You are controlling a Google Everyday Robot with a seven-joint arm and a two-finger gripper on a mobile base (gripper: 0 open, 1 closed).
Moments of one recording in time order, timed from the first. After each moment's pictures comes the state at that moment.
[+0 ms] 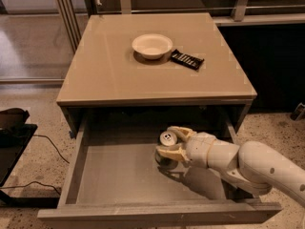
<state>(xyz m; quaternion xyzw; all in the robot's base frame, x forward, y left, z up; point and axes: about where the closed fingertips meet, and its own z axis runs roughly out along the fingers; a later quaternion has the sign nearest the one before) 0.521 -0.062 0.691 -0.42 0.69 0.21 0.55</state>
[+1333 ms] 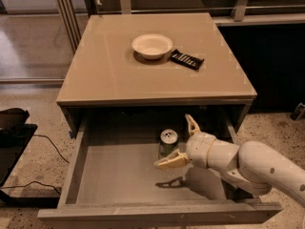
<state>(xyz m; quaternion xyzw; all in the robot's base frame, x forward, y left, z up) 0.521 -0.062 0.691 -0.42 0.69 0.21 0.55</state>
